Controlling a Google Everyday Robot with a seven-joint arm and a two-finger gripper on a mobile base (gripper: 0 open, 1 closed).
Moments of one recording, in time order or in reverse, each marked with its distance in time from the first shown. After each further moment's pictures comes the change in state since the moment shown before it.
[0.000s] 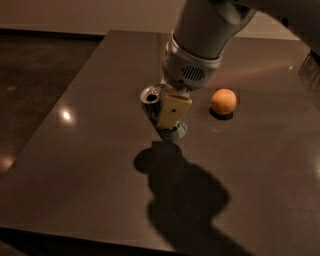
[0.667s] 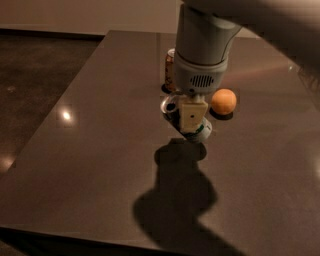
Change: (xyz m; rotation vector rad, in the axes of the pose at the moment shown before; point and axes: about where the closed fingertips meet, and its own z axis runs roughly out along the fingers) arm 0.049 -0.007 0.004 0.030 0.257 -0.042
